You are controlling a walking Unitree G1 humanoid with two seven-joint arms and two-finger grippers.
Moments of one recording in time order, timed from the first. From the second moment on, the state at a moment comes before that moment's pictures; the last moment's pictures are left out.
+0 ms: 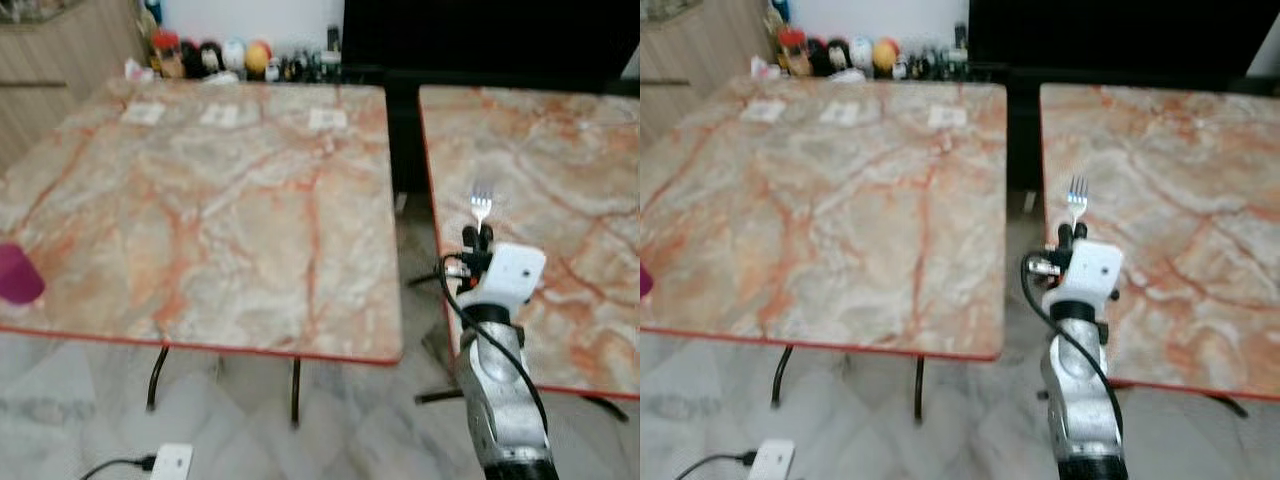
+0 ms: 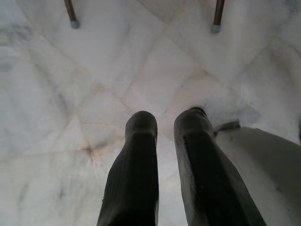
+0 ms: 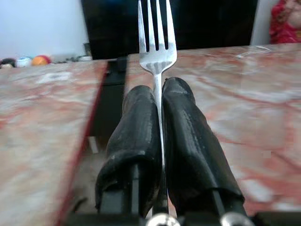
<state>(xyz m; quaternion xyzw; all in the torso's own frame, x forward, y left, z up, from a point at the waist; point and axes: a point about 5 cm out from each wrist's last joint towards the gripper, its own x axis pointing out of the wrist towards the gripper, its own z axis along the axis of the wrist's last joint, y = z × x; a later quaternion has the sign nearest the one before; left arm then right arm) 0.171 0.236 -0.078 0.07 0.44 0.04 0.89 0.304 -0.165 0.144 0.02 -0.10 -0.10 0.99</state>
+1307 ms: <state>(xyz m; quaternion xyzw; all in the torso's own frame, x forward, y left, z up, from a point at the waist) 0.172 0.236 -0.078 0.08 0.44 0.03 0.89 0.310 -0.180 0.151 0.02 -0.11 -0.13 0.98</state>
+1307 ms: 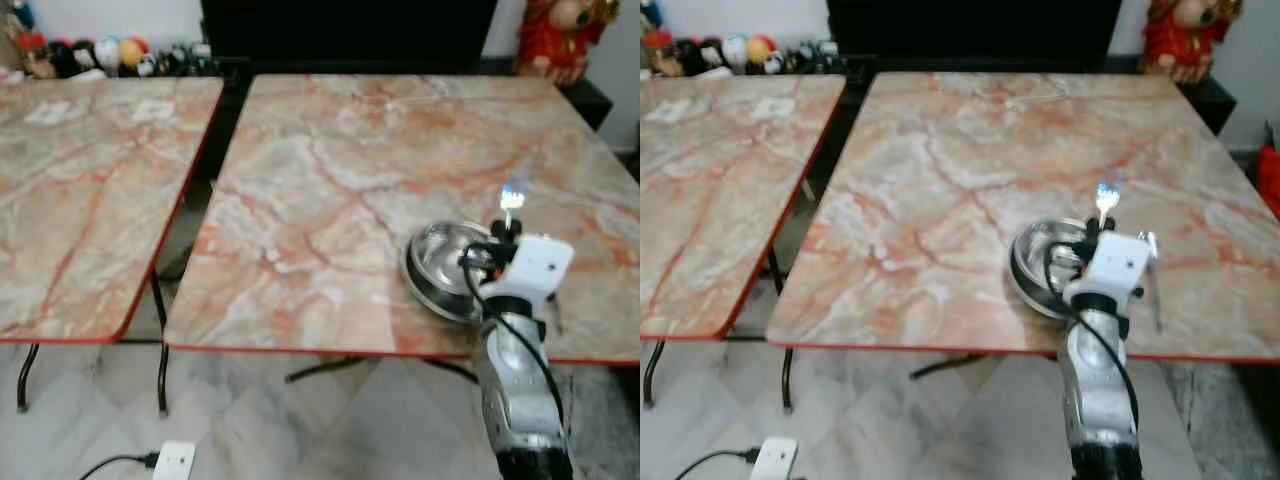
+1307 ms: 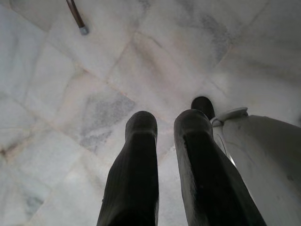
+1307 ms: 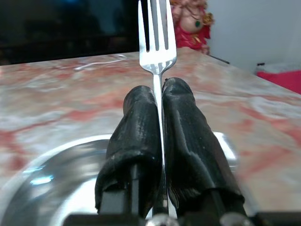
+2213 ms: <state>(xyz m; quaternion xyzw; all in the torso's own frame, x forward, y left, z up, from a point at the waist) 0.174 0.225 -0.080 0.06 0.44 0.03 0.90 0.310 -0.195 0.151 0.01 -0.11 -0.15 0.98</state>
